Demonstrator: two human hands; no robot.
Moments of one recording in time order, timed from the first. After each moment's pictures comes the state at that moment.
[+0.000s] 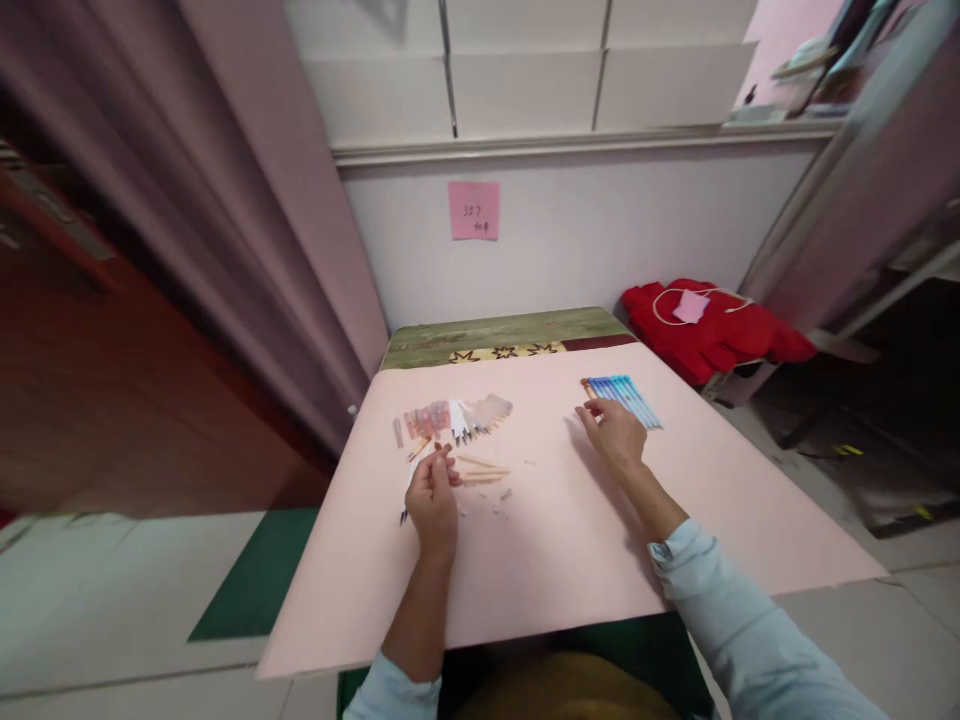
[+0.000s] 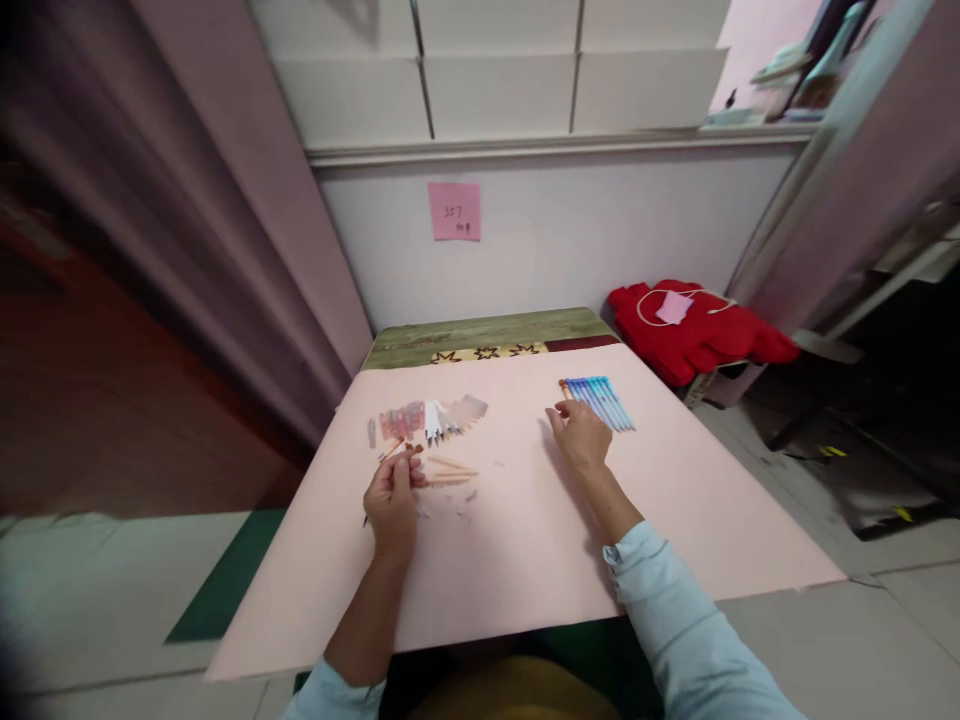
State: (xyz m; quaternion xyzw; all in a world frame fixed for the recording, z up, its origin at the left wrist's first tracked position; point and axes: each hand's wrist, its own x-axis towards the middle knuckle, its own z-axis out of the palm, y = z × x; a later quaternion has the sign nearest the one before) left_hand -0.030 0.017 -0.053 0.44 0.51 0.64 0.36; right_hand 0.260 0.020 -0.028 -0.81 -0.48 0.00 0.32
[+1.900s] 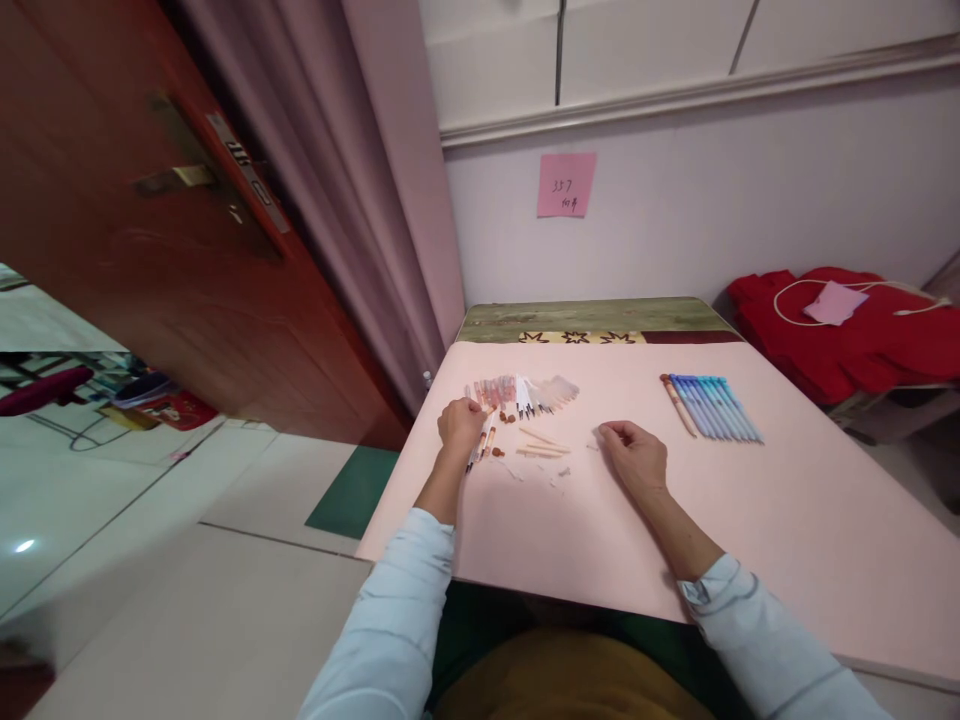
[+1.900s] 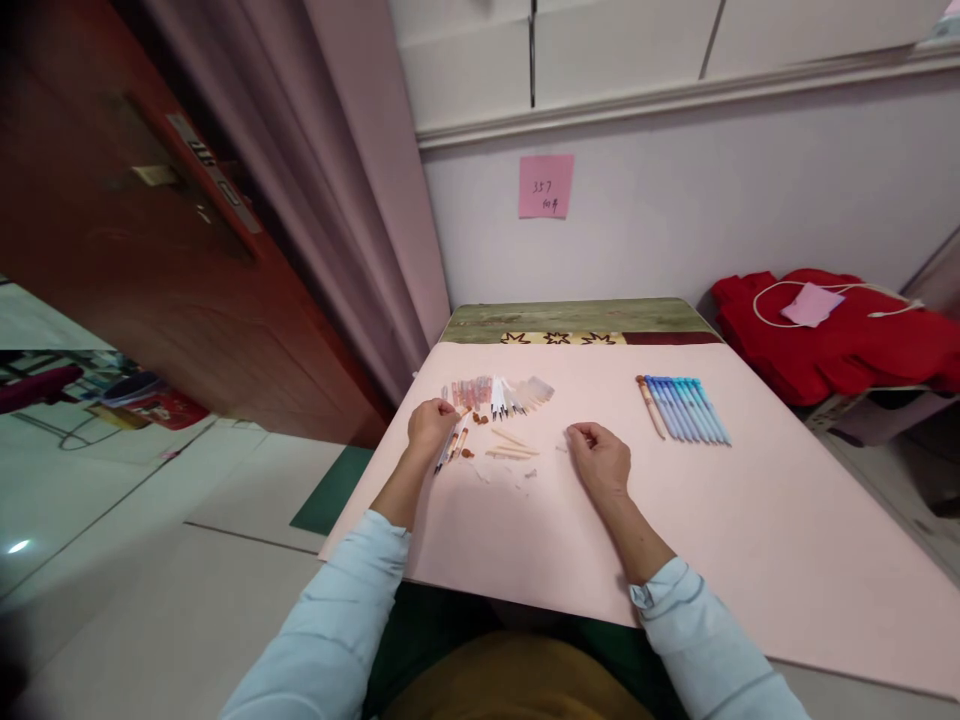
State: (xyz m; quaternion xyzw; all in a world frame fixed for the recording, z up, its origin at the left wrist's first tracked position) left_hand -0.102 0.088 -0.027 0.58 0.78 0.21 0.14; right_hand 0.190 -0.002 -0.063 -0.72 -0.47 0.21 0.46
